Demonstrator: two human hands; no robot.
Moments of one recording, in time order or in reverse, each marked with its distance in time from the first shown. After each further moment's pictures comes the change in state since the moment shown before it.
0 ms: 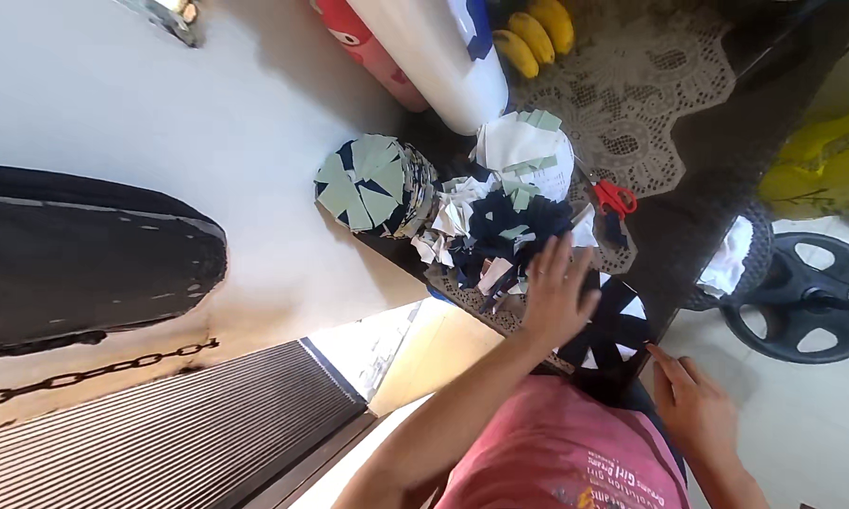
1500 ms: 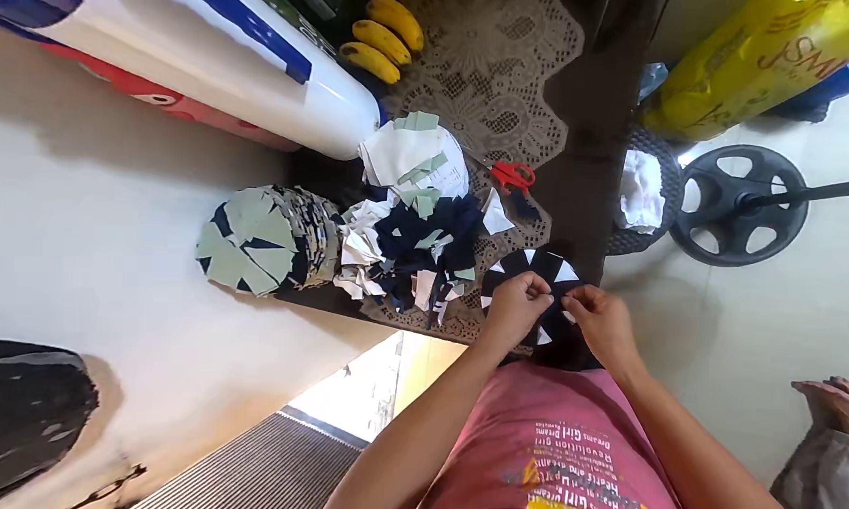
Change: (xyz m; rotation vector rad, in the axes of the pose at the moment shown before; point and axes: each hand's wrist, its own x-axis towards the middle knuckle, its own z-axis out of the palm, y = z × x) left_hand 0.006 0.039 -0.001 -0.430 -0.590 -0.355; right_hand 0.044 -0.022 0.008 0.737 -0.237 0.711
